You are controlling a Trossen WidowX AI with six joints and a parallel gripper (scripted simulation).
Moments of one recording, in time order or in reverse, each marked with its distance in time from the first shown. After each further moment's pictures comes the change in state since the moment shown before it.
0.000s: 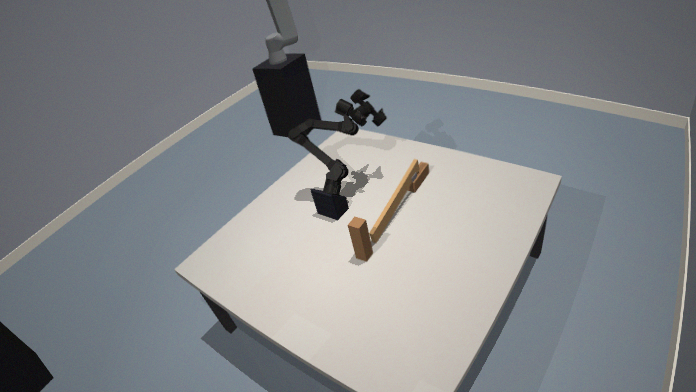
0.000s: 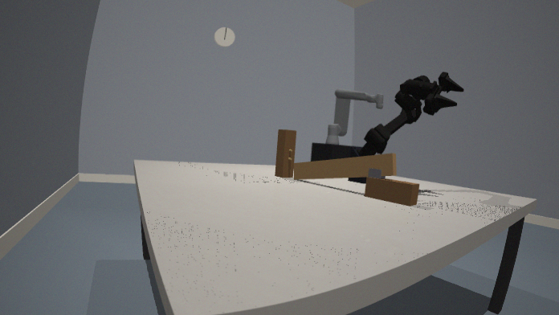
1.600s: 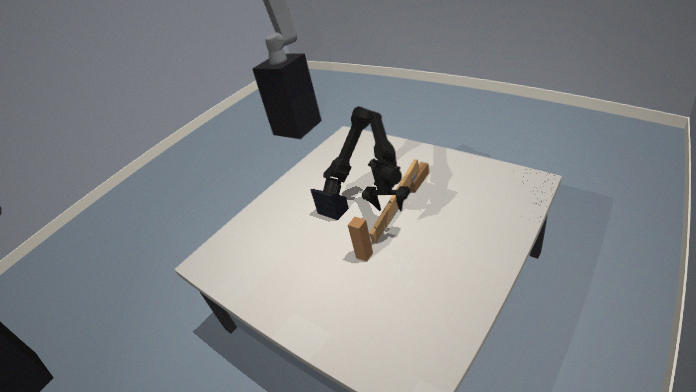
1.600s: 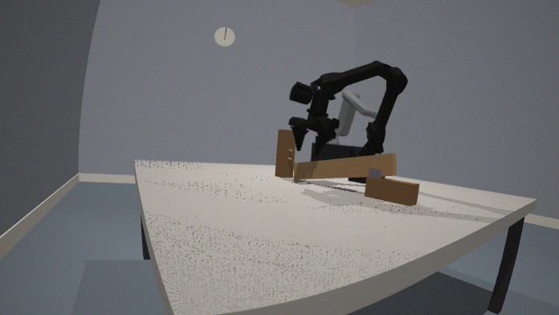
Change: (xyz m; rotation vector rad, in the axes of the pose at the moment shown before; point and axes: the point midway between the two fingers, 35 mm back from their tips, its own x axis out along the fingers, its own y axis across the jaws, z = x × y) arm -0.386 0.353 0.031 1.689 0.800 1.565
